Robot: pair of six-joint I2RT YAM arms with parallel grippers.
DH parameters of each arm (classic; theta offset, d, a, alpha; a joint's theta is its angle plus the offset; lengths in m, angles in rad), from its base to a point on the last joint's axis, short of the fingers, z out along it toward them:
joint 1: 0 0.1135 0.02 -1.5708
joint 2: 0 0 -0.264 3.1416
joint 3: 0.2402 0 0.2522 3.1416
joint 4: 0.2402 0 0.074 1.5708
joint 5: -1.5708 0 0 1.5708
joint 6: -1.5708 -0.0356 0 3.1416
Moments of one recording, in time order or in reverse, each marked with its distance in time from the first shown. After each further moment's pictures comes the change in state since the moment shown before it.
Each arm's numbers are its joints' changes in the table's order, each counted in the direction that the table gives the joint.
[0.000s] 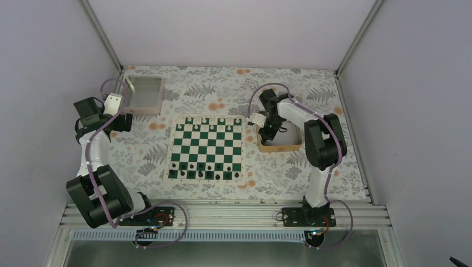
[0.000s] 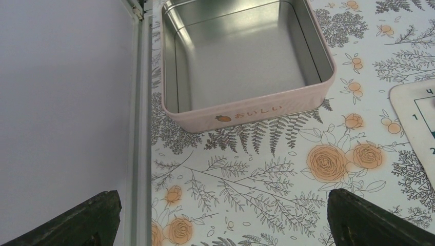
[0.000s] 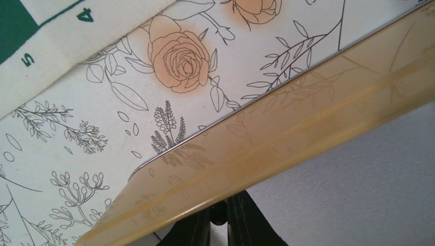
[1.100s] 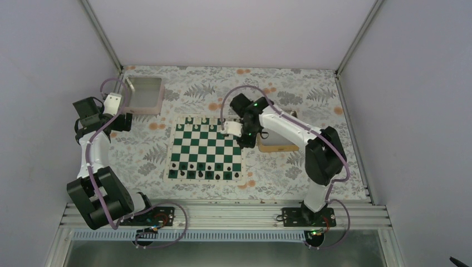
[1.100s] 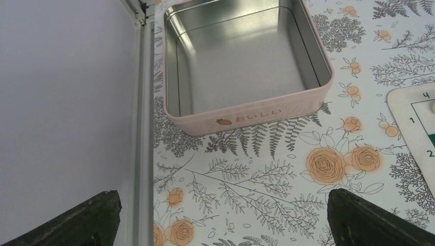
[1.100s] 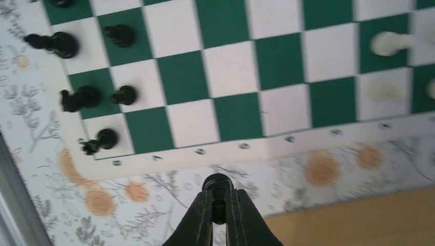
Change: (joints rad) left arm 0.000 -0.014 0.000 0.000 -0.004 0.001; right arm 0.292 -0.130 0.116 0.132 0.014 -0.013
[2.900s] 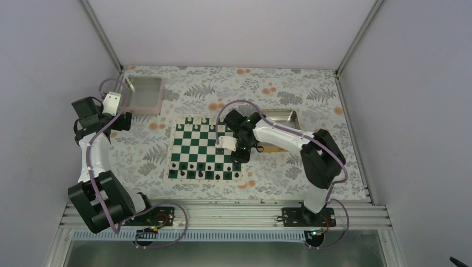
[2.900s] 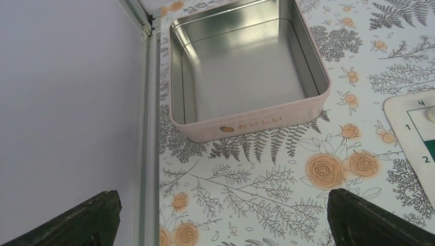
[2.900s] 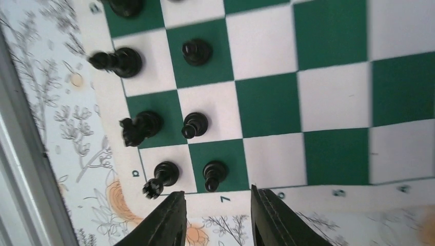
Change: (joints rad) left arm 0.000 -0.030 0.000 0.000 -0.002 0.002; right arm 0.145 0.005 -0.214 -0.155 0.087 -0.108
